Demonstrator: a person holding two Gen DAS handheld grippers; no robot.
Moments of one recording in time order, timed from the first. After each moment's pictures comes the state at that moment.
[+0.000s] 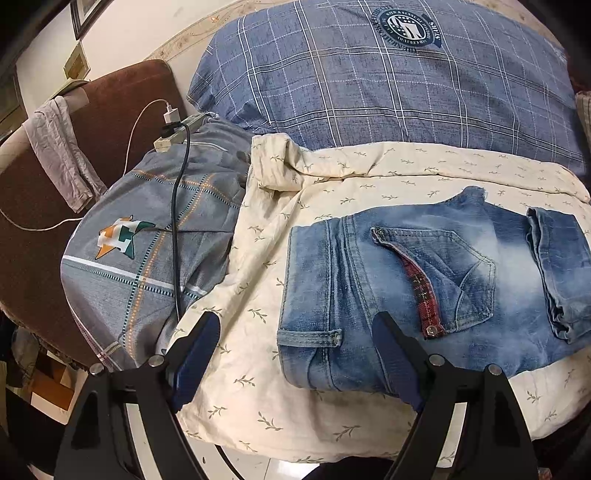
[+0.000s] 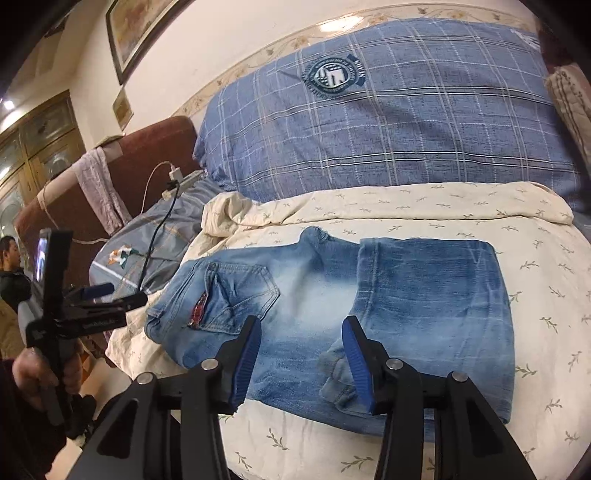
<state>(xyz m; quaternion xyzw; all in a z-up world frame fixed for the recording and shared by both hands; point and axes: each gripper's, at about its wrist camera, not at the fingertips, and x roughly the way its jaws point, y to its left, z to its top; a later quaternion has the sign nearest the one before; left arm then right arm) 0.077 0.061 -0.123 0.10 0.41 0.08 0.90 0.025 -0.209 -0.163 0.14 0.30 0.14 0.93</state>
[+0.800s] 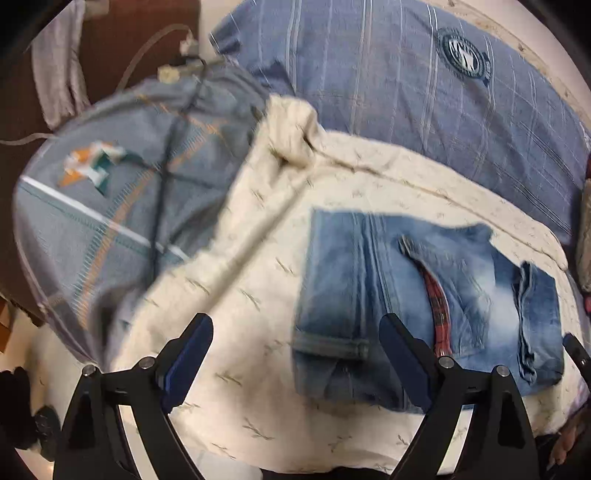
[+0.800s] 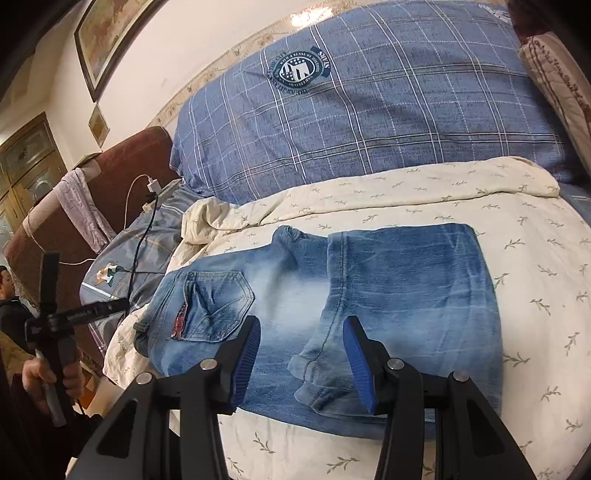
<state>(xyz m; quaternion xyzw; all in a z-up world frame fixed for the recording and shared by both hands) 0.098 0.132 -0.148 -0.06 0.46 0.02 0.88 0.038 -0.222 -0.172 0.17 0.32 0.11 0.92</state>
